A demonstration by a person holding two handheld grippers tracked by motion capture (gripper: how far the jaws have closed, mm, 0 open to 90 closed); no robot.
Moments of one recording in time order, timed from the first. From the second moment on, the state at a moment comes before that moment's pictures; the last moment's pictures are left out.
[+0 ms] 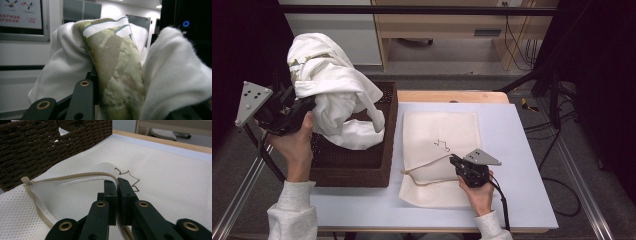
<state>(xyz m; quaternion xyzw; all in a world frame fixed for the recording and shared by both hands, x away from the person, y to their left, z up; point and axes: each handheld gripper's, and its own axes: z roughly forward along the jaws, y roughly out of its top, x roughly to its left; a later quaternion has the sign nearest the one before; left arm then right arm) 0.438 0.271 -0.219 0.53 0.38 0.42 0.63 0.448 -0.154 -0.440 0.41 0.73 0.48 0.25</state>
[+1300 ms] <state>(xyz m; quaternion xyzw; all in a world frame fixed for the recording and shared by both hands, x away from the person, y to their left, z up) 0.402 0.139 -0.139 0.52 0.23 0.40 0.72 0.450 -0.159 -0.438 0.42 0.72 0.49 0.24</state>
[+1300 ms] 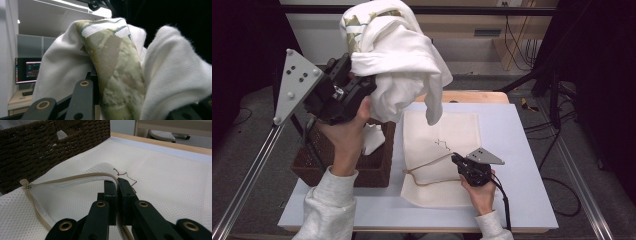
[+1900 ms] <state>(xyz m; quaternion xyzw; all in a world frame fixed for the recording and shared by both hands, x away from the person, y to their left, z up) 0.387 0.057 -0.103 0.52 0.17 0.38 0.74 0.451 -0.166 -0.437 0.42 0.72 0.50 0.24</state>
